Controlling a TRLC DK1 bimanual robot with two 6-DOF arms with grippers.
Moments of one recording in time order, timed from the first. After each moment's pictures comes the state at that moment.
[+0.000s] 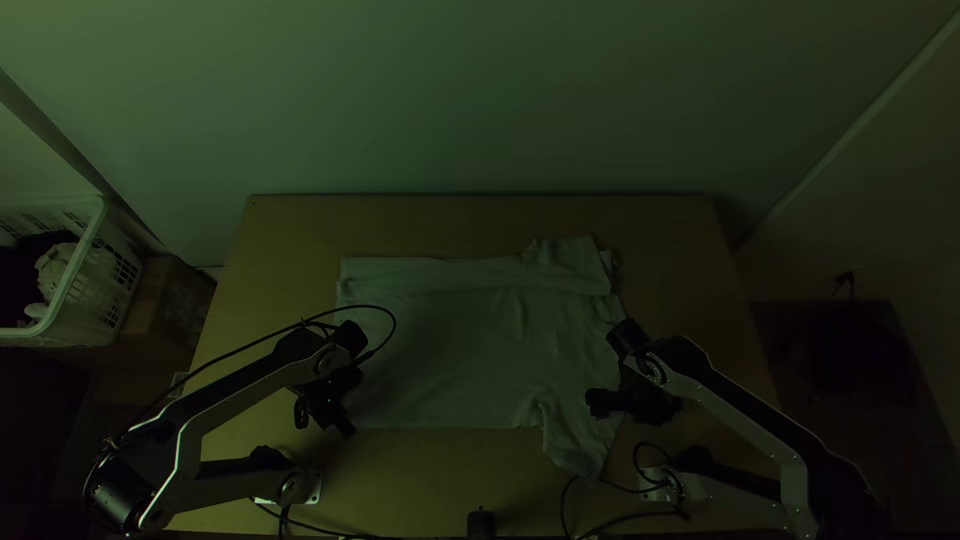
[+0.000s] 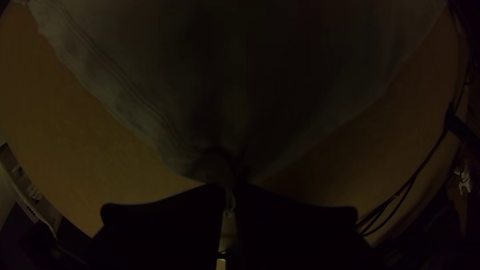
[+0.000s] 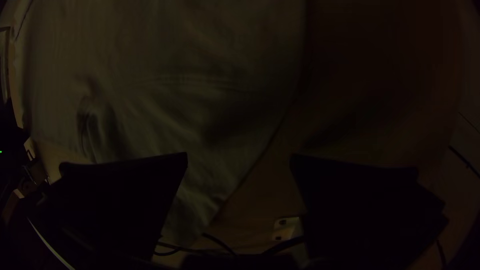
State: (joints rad) left arm -0.46 1.32 0.72 -1.13 -0.11 0.24; right arm 0.51 1.22 0.66 -1.06 -0.15 0.53
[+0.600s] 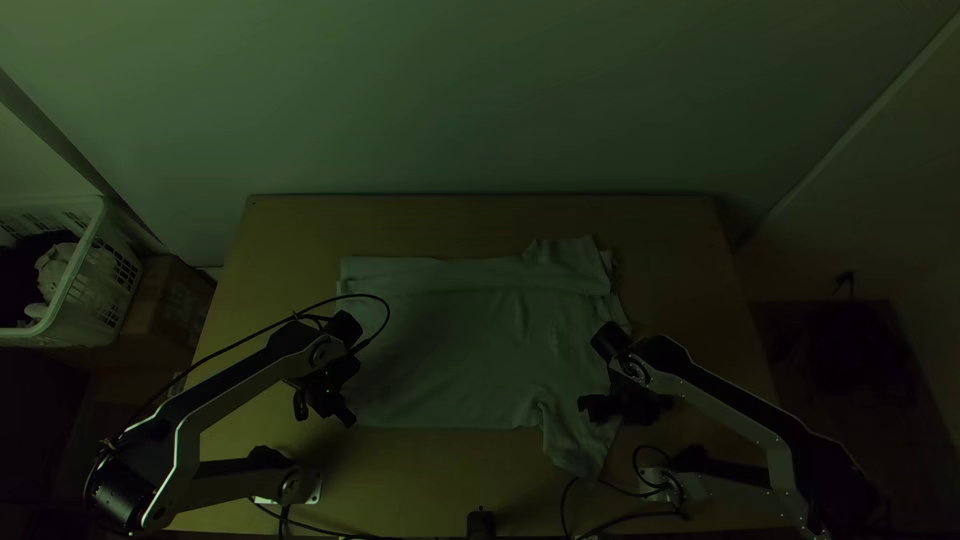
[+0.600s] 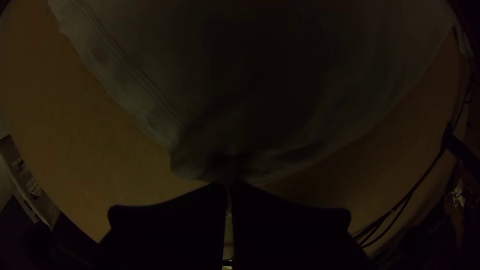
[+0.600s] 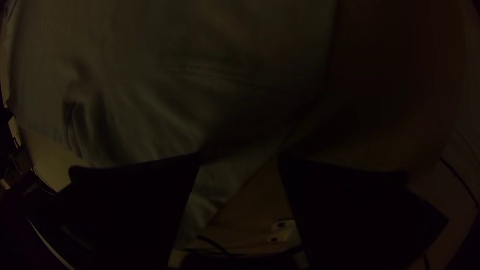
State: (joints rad) left arm -0.41 1.32 0.75 -1.10 -0.12 0.24; right arm 0.60 1.31 0.66 -1.03 -0.13 0.53
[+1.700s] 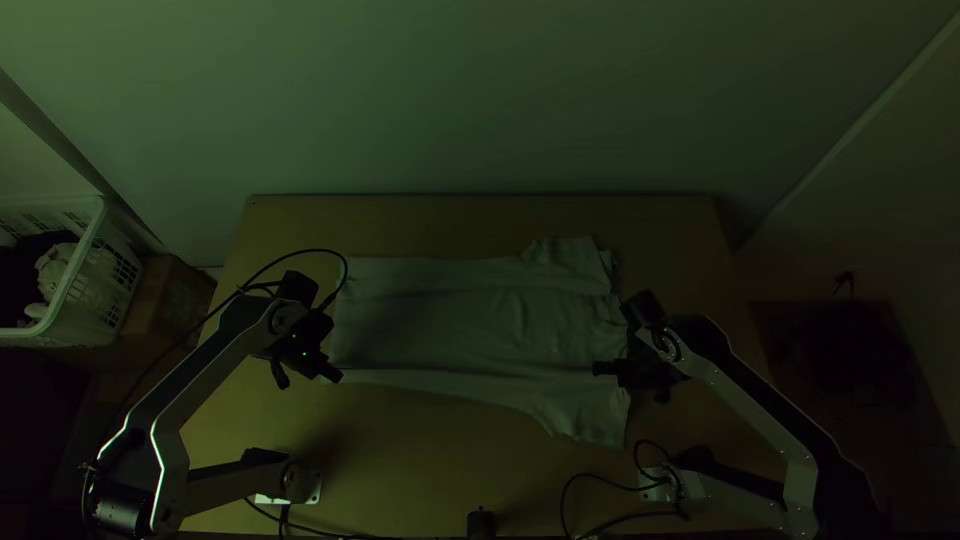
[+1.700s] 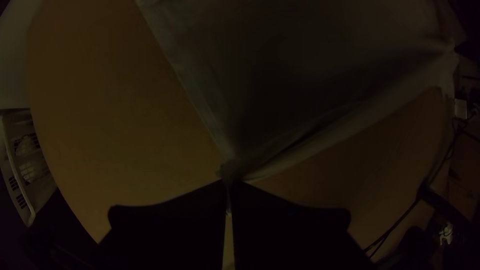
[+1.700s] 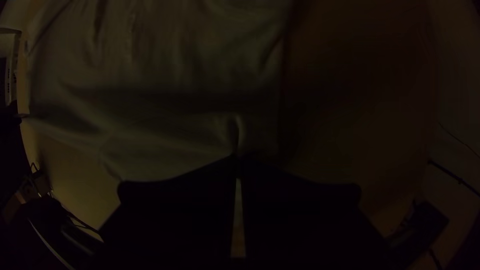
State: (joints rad) left arm -0.14 1.28 0.93 -1.08 -0.06 0.33; right arm 0.41 1.22 0.84 -1.09 -0.04 0.42
